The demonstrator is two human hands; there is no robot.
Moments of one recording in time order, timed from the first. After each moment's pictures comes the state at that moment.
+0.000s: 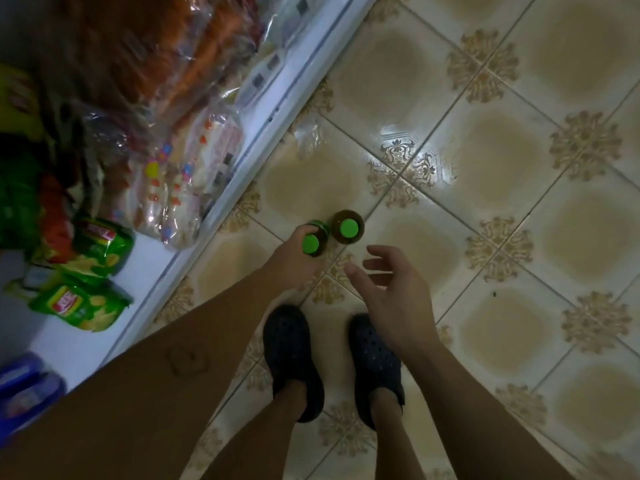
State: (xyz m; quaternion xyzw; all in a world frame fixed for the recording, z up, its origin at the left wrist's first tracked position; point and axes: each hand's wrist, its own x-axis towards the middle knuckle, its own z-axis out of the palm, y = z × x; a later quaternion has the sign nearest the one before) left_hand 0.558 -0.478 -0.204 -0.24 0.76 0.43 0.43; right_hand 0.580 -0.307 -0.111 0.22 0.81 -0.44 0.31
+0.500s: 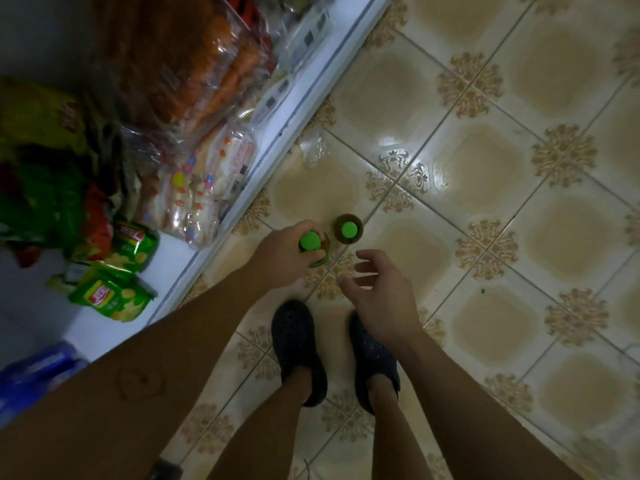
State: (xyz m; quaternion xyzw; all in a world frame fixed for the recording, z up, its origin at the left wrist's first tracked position) left_hand 0.547 -0.496 -0.121 -0.09 0.85 0.38 0.36; right_hand 0.582 -0.315 -0.074 0.20 0.80 -0.44 0.35
